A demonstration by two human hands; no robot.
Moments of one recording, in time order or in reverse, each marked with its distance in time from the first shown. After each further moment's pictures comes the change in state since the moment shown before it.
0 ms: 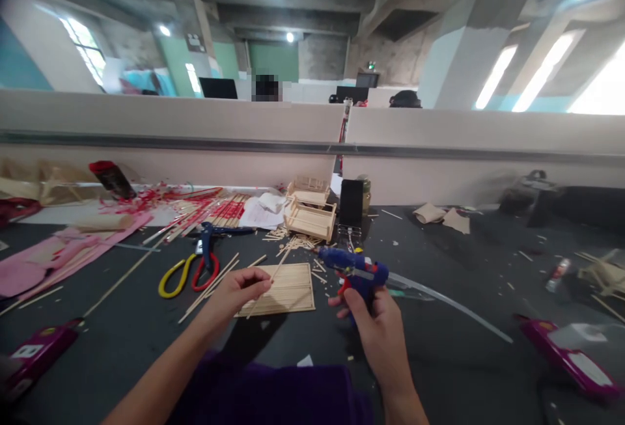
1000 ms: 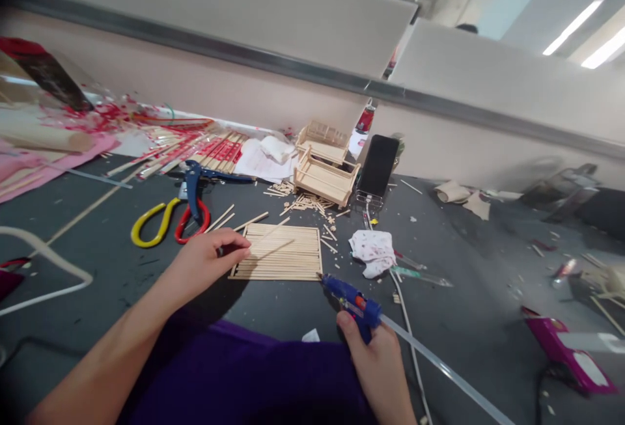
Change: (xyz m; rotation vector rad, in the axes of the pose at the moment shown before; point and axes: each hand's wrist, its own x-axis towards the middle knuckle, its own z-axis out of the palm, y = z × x) left_hand 0.004 -0.035 -0.047 0.632 0.066 0.109; right_hand -0.035 0.048 0.004 -0.577 -0.086 0.246
